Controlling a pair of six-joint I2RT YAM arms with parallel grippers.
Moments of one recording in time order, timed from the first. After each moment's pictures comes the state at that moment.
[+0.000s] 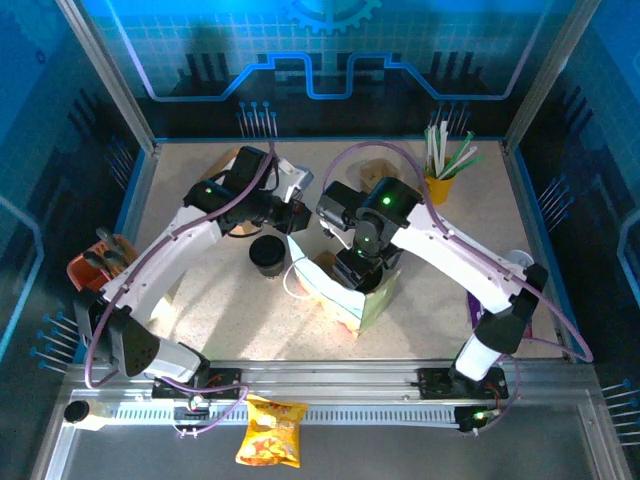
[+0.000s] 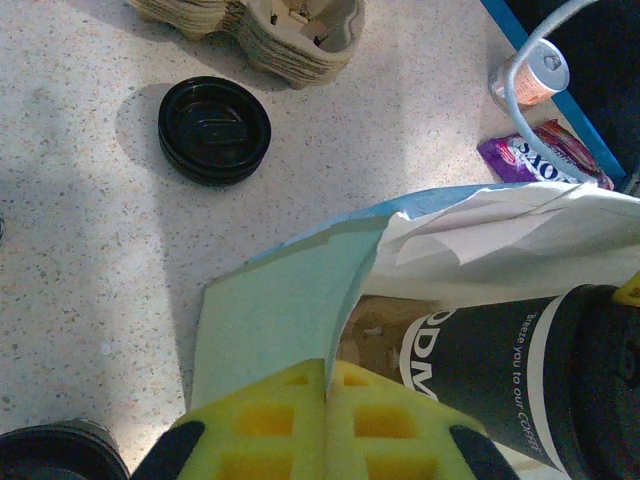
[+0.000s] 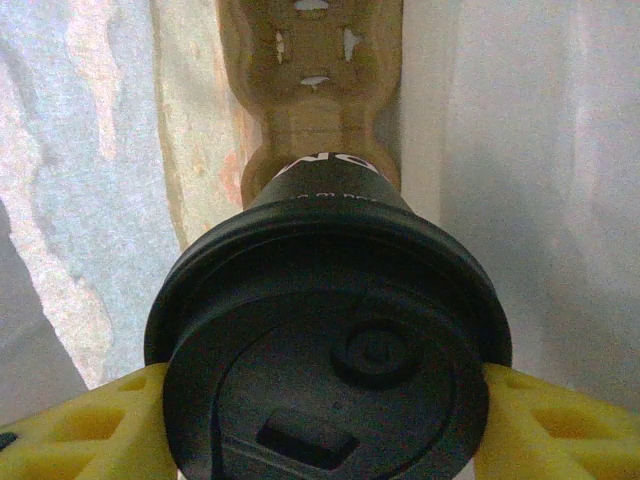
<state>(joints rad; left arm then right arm) -0.47 1.45 1.44 -0.84 0.45 -0.12 0.93 1.66 1.87 -1.66 0.06 0.22</state>
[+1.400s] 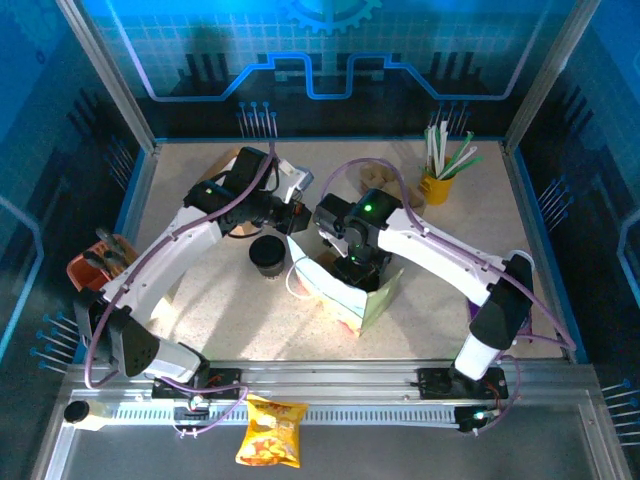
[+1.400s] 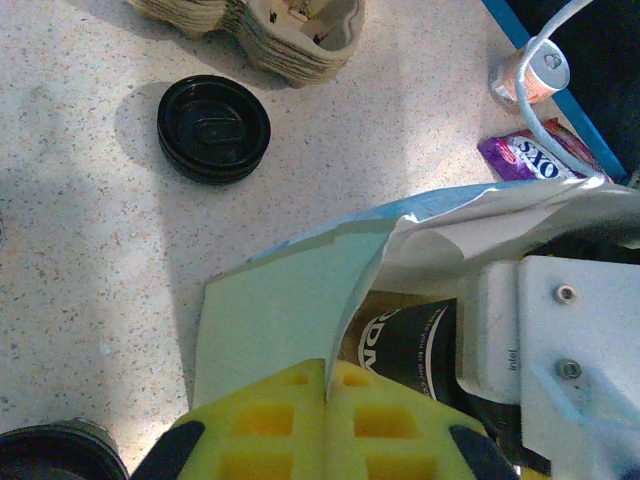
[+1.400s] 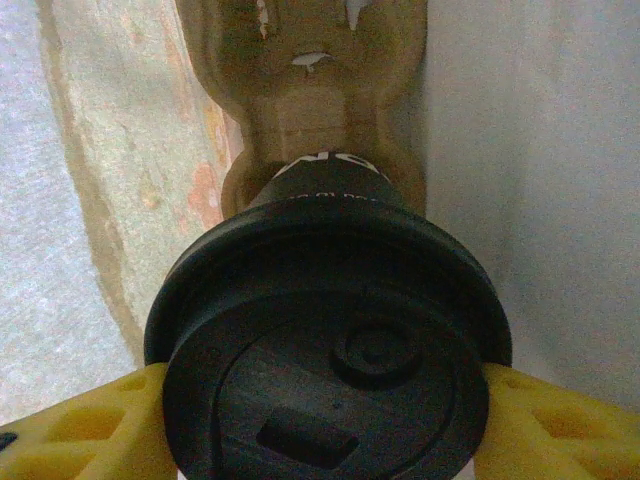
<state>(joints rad) -0.47 1.45 1.43 -0.84 0.45 -0.12 0.88 1.69 1.65 -1.50 0.03 0.22</state>
